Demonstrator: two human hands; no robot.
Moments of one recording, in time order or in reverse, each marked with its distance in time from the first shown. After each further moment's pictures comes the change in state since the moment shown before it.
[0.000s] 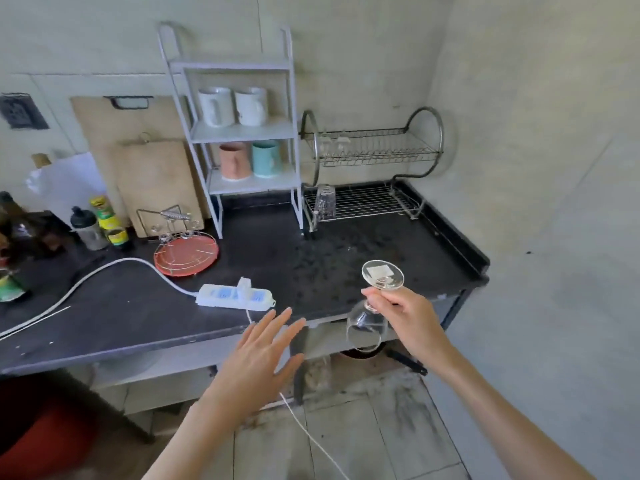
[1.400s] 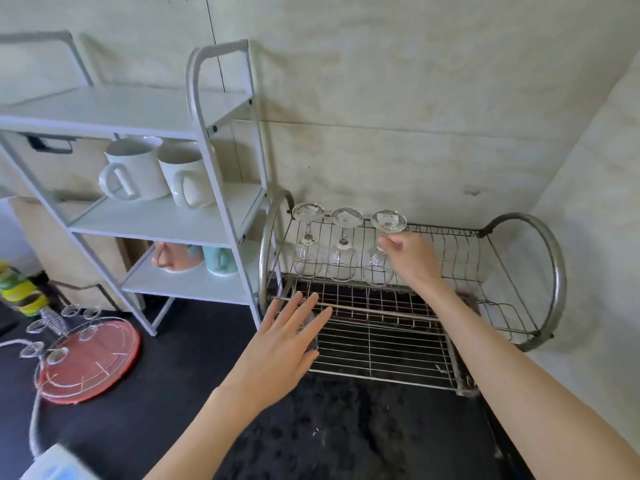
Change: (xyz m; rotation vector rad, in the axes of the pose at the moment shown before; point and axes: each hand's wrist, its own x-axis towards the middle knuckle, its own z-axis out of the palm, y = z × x) left_hand 0.518 -0.042 -0.005 0.392 0.137 -0.165; right_hand 0.641 0.121 -0.089 -0.374 -0.125 -0.205
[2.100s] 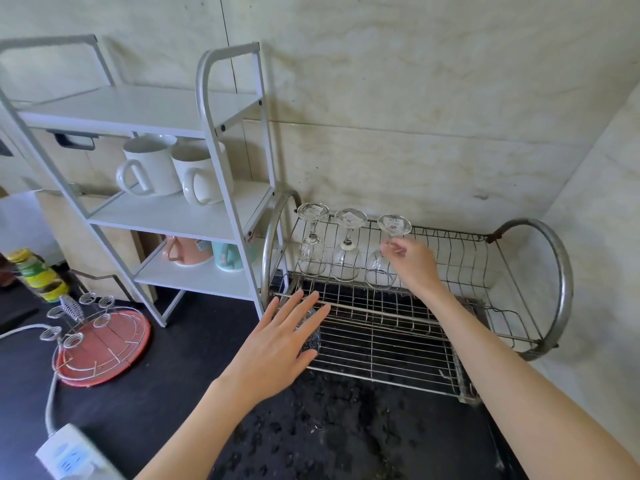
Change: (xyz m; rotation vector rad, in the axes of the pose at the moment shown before) left_hand -0.002 0.000 0.001 -0.043 -0.089 -0.055; right_hand 0.002 0.014 0.007 0.104 -0.068 0.042
